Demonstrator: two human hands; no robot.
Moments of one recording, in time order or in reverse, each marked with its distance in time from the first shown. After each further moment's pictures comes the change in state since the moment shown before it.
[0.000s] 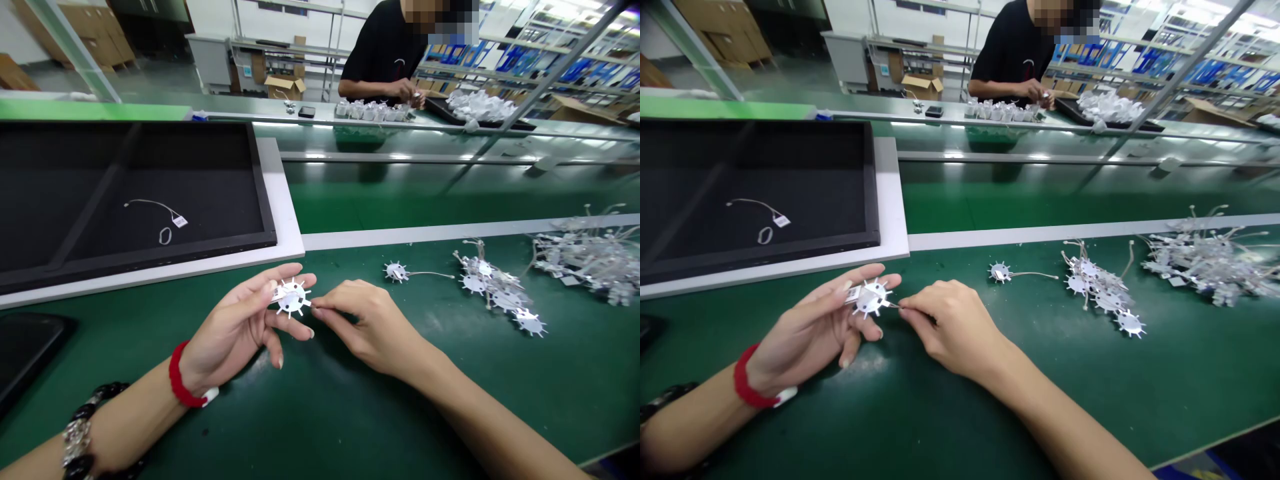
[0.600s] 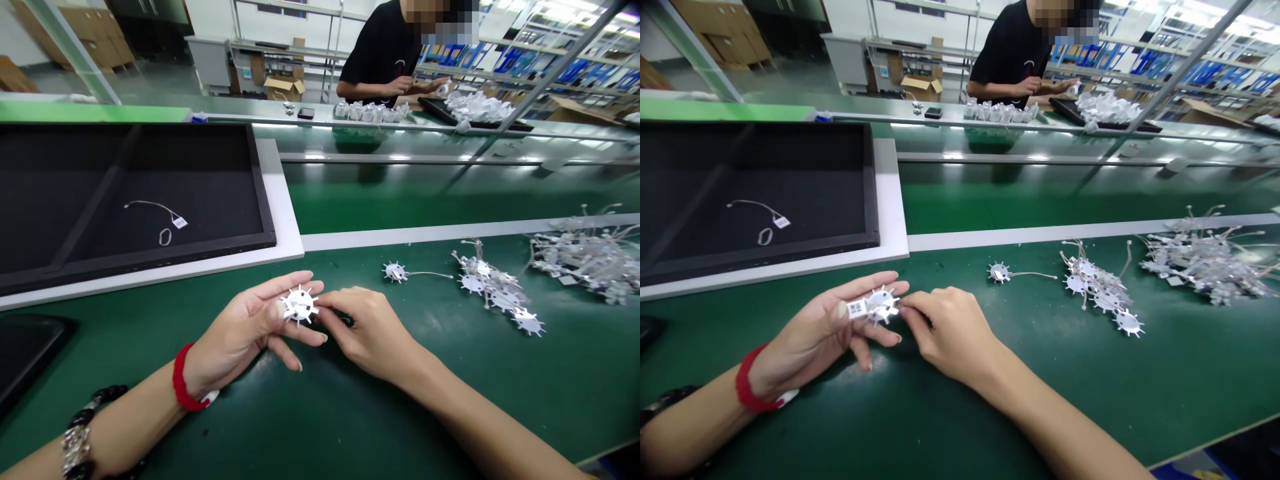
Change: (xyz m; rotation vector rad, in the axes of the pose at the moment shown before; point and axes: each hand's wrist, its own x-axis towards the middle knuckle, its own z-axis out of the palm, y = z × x) left_hand -0.002 -0.008 -0.004 0.140 -0.059 -0.001; right_hand -0.002 -0.006 0.005 -0.098 -0.008 0.081
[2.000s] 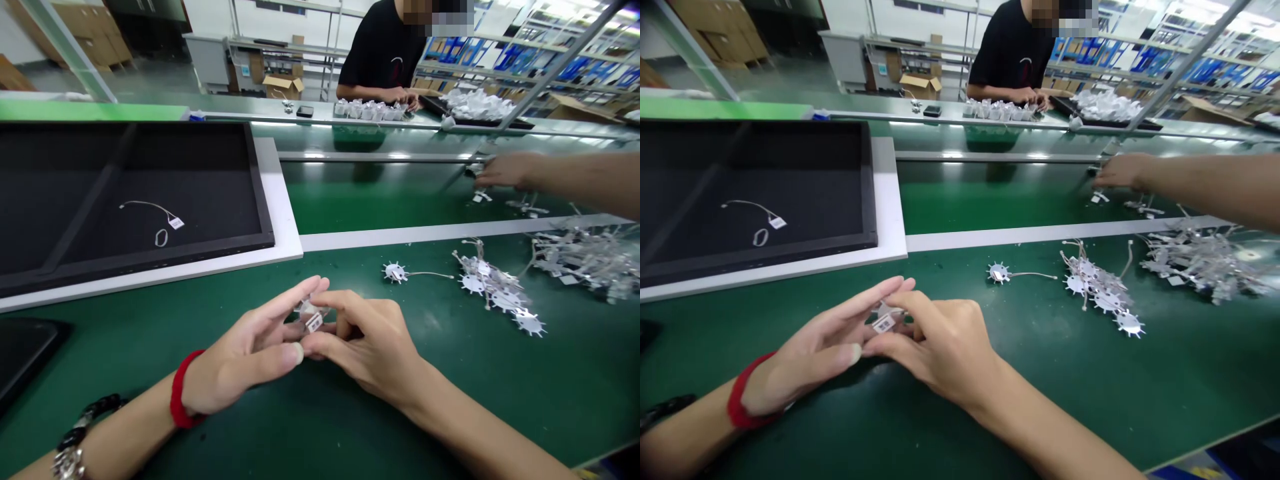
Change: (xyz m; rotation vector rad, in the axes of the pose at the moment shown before) left_hand -0.008 -0.013 -0.004 0.173 -0.188 0.070; right_hand -0.005 -0.017 0.003 0.293 0.157 0.038
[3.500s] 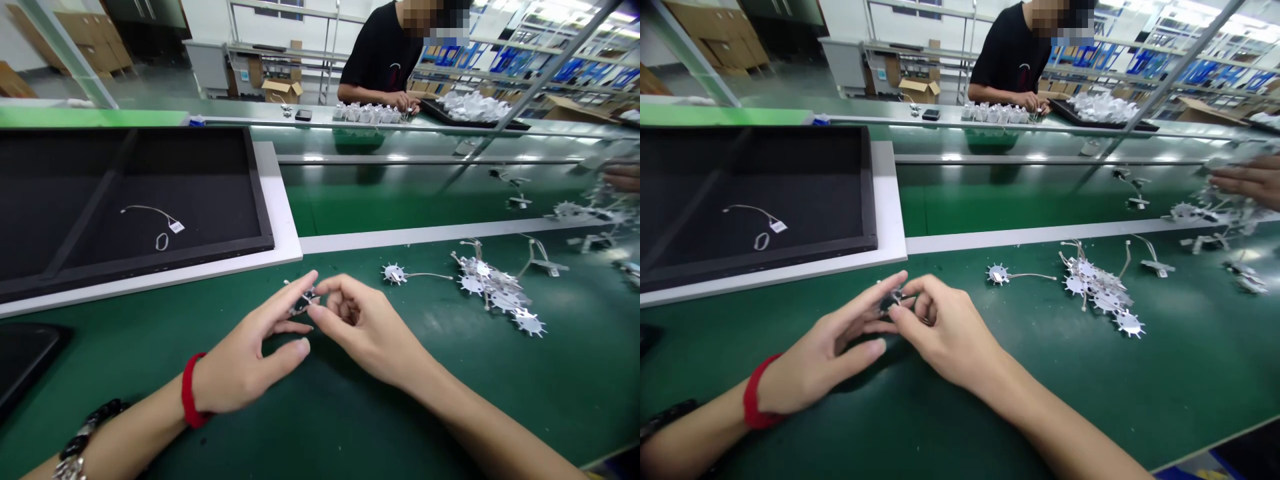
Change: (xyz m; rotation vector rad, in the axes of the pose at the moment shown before) left_hand 0.003 -0.003 -0.005 0.549 0.164 0.043; right_hand 0.011 0.005 -0.010 0.109 -0.141 0.375
